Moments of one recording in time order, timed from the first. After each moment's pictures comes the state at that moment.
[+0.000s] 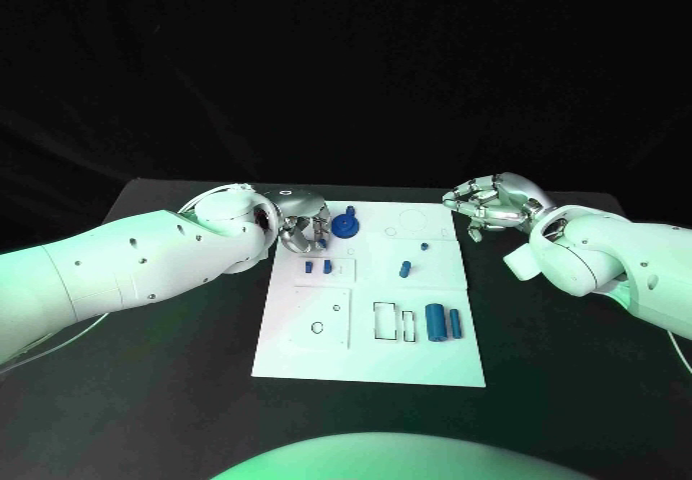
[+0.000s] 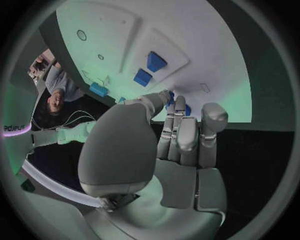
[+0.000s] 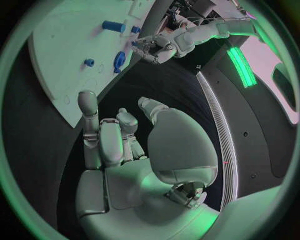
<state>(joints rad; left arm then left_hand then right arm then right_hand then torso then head) 1.21 -0.70 -0.05 1.30 -1.57 -0.09 -0.02 1.44 -0.25 0.63 0.15 0.05 1.02 0.13 0.28 0.34 1.16 0.06 0.28 0.11 1.41 -0.01 1.35 1.00 0.14 1.30 0.10 1.12 1.10 1.24 -0.84 -0.14 1.34 -0.54 -0.26 0.24 1.18 -0.11 0.38 0.15 0.24 0.74 0.17 0.39 0.36 1.20 0.08 1.16 1.07 1.45 0.01 1.31 1.09 0.15 1.15 0.11 0.83 0.93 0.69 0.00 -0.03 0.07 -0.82</state>
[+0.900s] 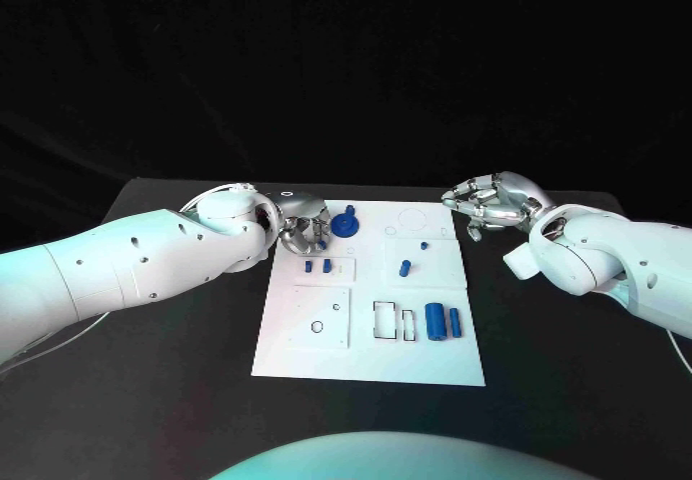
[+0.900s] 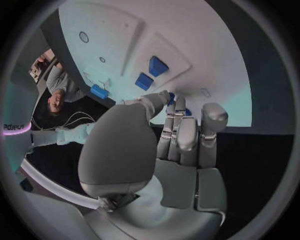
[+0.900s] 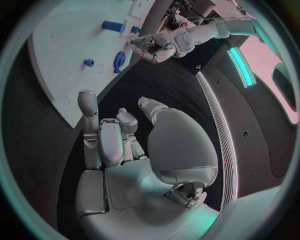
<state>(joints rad) 1.21 -0.70 -0.05 1.30 -1.57 -0.06 -0.03 1.44 -0.25 0.63 0.15 0.05 1.02 0.13 0.27 0.34 1.17 0.07 0.27 0.11 1.42 -0.01 1.35 1.00 0.14 1.30 0.10 1.12 1.10 1.24 -0.84 -0.14 1.34 -0.54 -0.26 0.24 1.18 -0.11 0.38 0.15 0.24 0.74 0.17 0.39 0.36 1.20 0.08 1.16 1.07 1.45 0.01 1.31 1.09 0.15 1.15 0.11 0.83 0.93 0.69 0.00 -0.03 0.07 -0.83</state>
